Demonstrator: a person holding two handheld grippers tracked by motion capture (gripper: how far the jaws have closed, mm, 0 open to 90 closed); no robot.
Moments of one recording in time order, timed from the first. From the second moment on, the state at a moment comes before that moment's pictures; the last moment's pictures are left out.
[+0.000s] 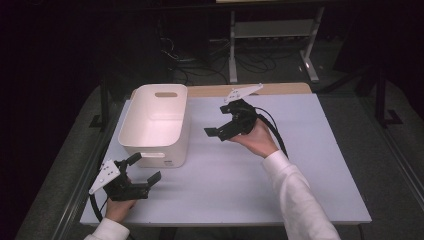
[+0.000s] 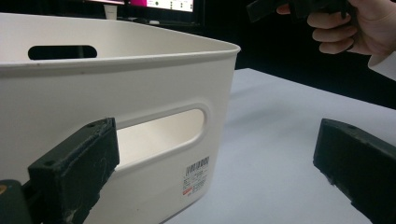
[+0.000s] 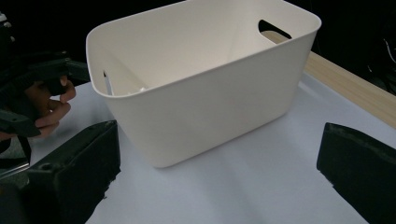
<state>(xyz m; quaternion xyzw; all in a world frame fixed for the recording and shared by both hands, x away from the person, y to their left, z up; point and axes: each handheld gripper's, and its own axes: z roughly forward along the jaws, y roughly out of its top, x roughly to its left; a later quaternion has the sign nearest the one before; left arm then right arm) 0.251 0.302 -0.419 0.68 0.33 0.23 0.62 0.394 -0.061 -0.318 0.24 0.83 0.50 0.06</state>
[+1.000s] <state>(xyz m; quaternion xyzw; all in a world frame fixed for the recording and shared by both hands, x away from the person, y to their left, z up) 0.252 0.301 -0.419 0.68 0.33 0.23 0.61 0.385 -0.110 -0.338 0.28 0.81 0.50 0.08</state>
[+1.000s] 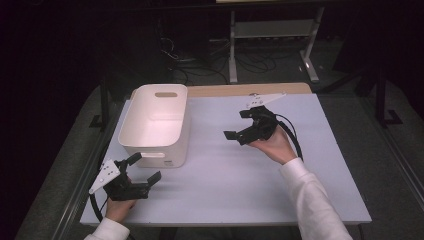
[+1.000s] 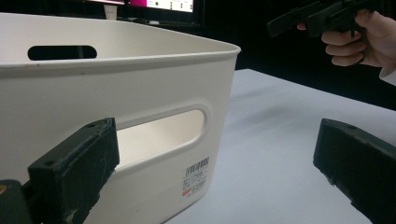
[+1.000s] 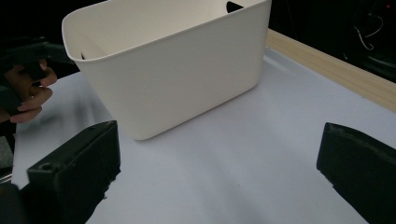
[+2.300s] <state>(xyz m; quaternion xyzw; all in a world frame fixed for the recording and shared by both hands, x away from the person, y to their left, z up) 0.251 0.302 -0.419 0.68 0.34 0.23 0.61 0.363 -0.159 -0.370 0.30 0.79 0.52 0.09</state>
